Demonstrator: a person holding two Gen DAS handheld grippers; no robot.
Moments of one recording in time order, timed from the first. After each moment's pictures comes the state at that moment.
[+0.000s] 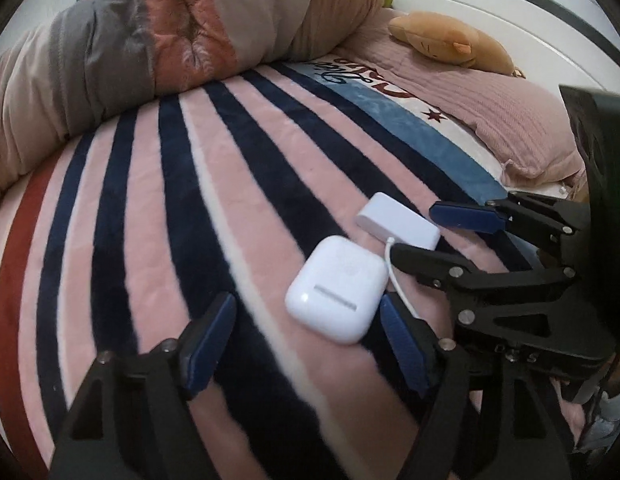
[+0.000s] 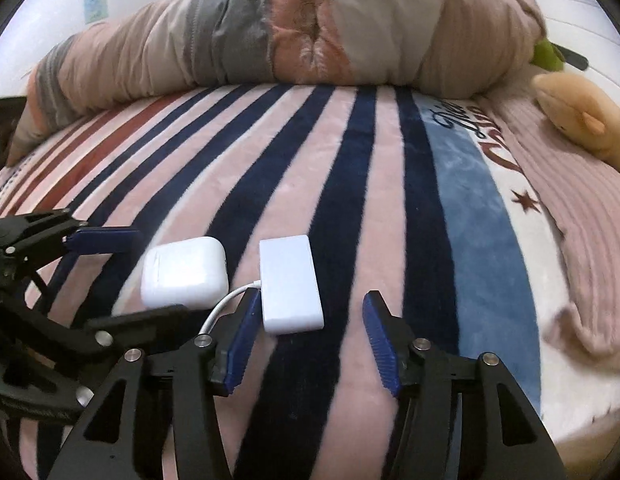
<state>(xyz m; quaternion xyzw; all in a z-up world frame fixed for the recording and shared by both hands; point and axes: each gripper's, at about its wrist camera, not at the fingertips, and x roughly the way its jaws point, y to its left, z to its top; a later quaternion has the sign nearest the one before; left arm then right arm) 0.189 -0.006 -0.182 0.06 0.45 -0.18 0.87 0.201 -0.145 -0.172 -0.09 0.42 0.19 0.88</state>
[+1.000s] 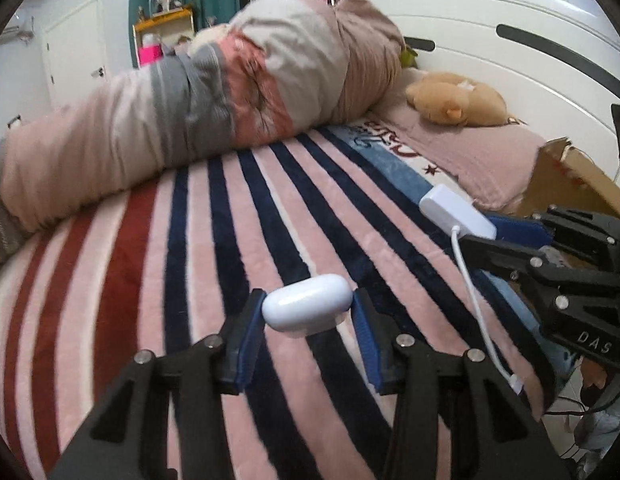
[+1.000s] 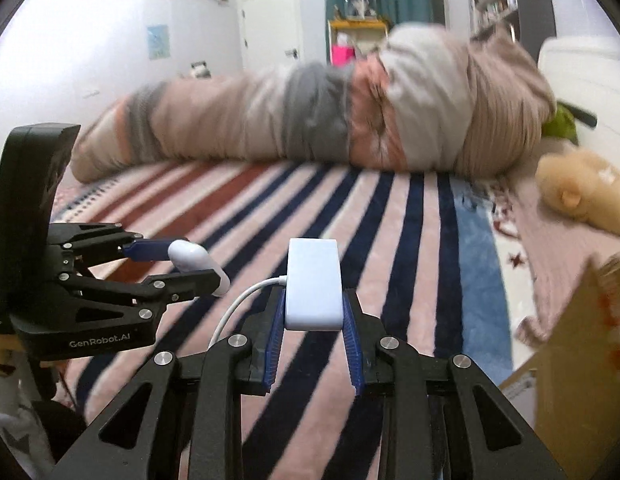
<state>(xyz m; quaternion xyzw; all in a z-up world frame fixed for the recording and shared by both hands) 0.067 0.037 -0.076 0.06 0.37 -0.09 0.92 0.076 -0.135 -0.066 -0.08 0.31 0.28 0.91</state>
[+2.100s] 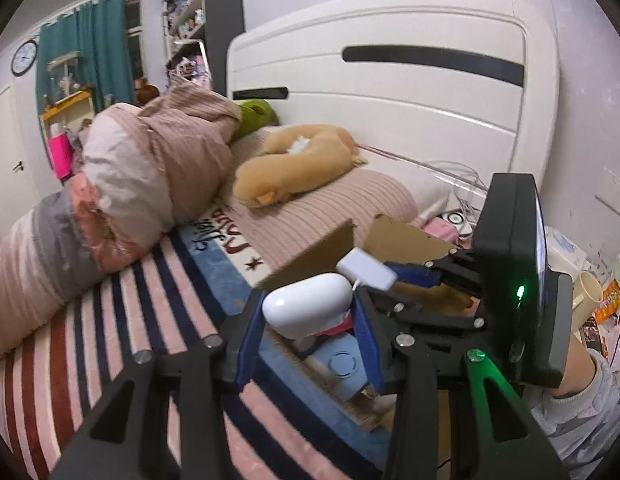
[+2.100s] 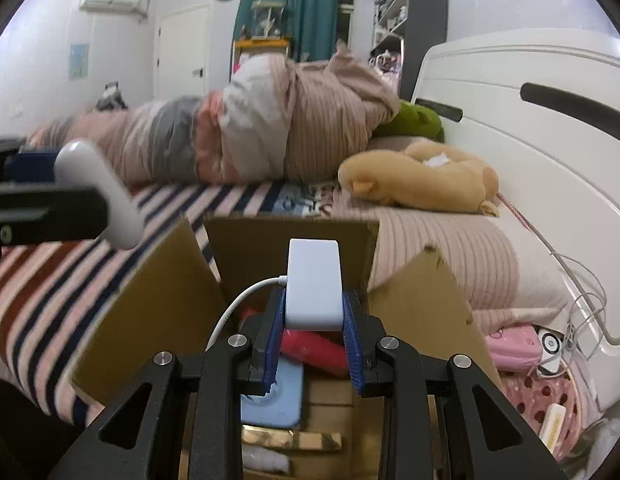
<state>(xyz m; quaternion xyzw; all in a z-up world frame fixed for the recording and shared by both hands) 0.027 -0.209 0.039 0.13 0.30 -0.26 0.91 0.050 -0.336 -0.026 -0.09 0.29 0.11 0.95</state>
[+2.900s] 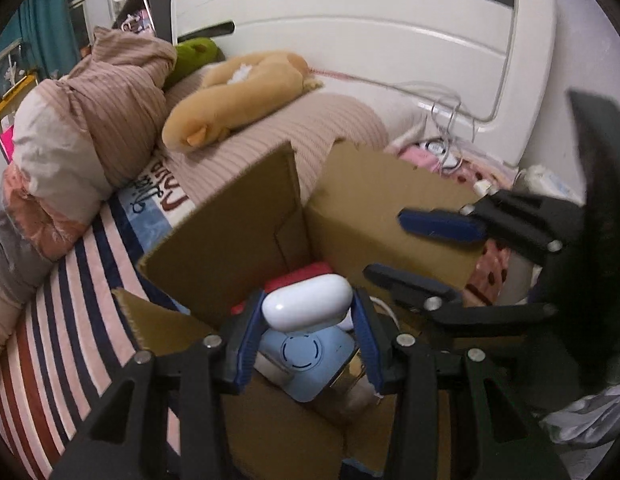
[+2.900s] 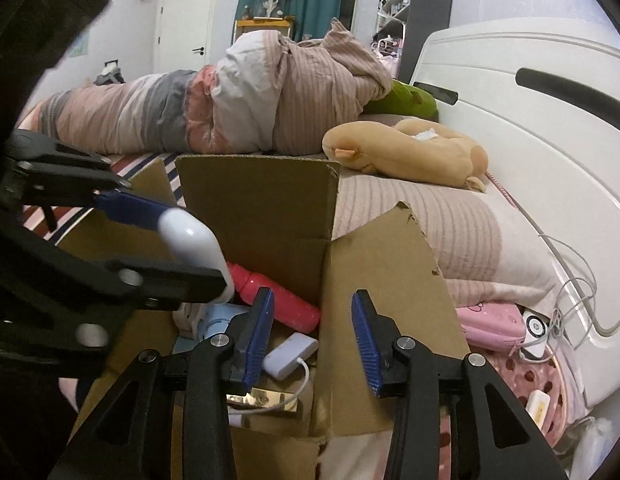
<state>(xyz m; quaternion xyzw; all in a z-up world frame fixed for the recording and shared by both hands) 0.074 -0.272 -0.031 0.18 0.40 -0.30 0.85 0.038 -0.371 -0.043 -0.11 0.32 0.10 0.94</state>
